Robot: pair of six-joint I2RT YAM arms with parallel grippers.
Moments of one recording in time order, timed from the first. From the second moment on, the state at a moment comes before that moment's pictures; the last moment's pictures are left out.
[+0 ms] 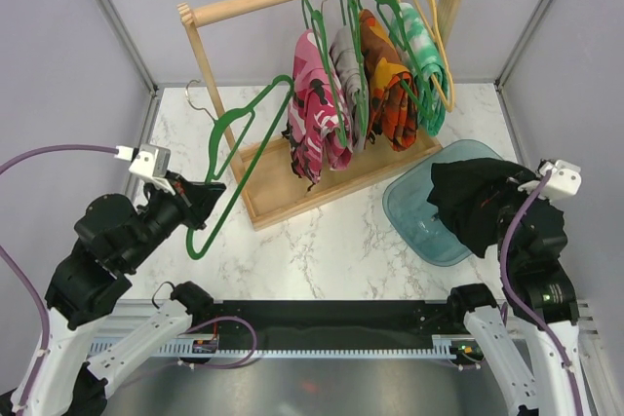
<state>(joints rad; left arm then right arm) -0.61 0.55 1.18 -0.78 -0.08 -0.36 0.15 0.40 0.87 -0.55 0.43 0.29</state>
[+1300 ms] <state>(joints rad) -0.61 0.91 1.47 -0.66 -0.14 -0.29 0.14 0.55 0.73 -0.48 0.22 0.20</state>
